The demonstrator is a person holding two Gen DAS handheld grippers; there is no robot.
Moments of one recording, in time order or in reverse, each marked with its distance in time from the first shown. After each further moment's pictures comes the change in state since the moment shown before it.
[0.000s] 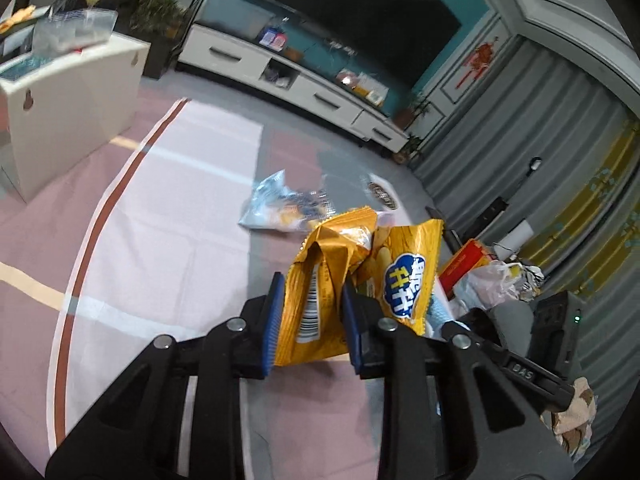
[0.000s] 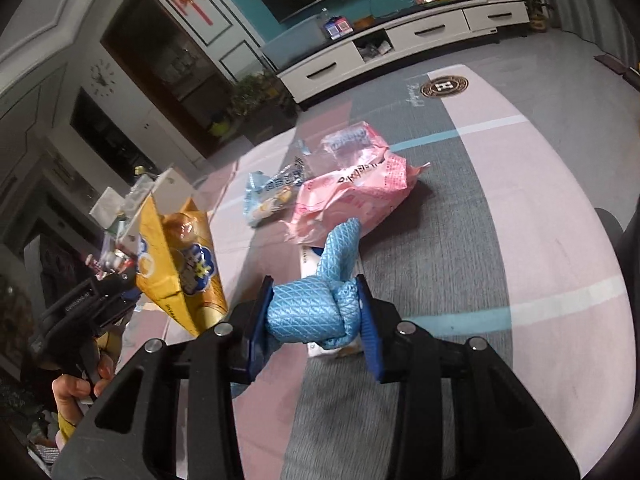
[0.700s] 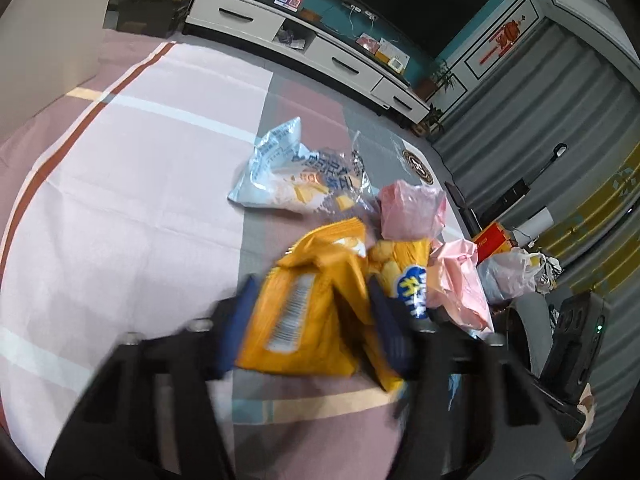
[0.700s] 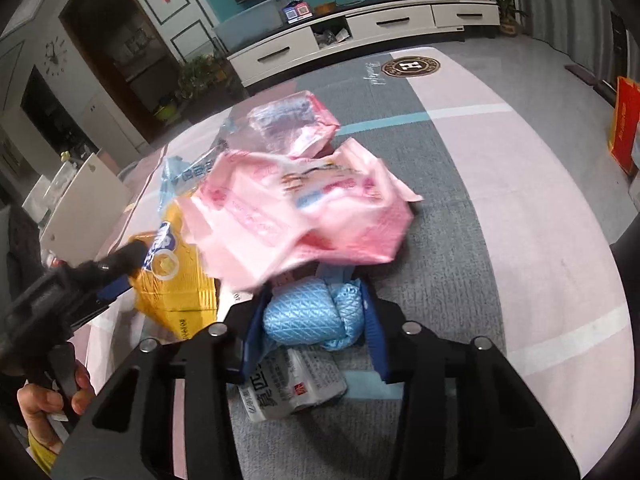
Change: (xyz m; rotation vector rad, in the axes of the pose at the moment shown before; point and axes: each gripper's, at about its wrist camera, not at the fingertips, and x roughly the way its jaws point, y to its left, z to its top) left arm 0.108 0.017 0.006 -0.051 0.144 0.065; right arm 0.069 -0.019 0.009 -0.016 0.053 -0.225
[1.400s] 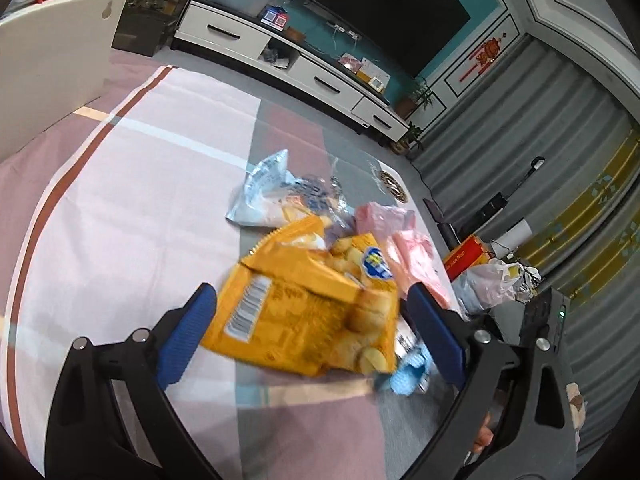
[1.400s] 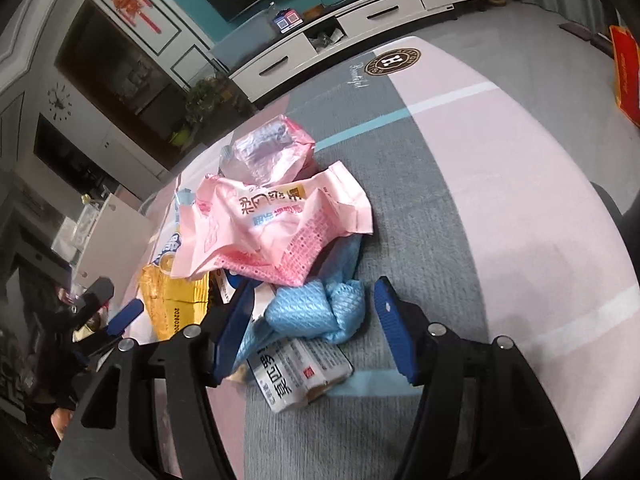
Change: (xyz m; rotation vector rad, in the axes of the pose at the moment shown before) left arm -0.033 0.009 0.006 0.000 -0.073 -0.088; right arm -0.008 -0.029 0.009 0.135 -0.009 0.111
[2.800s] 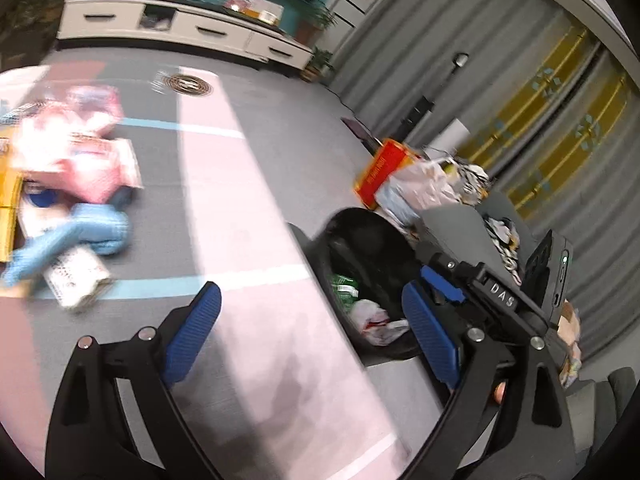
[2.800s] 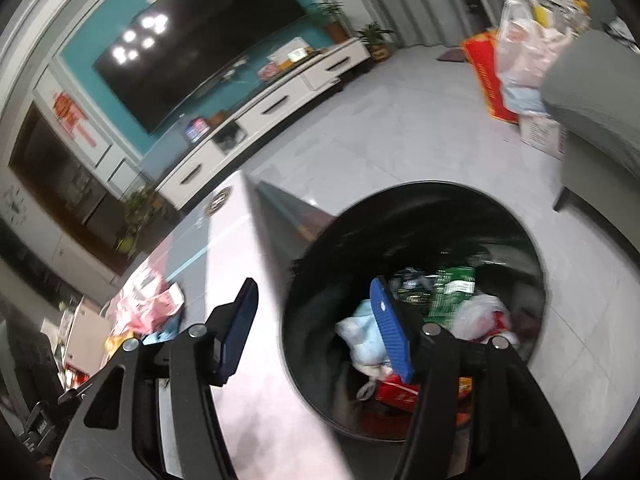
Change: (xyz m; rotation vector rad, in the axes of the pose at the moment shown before) left arm 0.059 -0.250 -0.127 0.256 0.196 -0.166; right arm -0.204 -0.174 -0.024 0.211 -0.316 -0.179
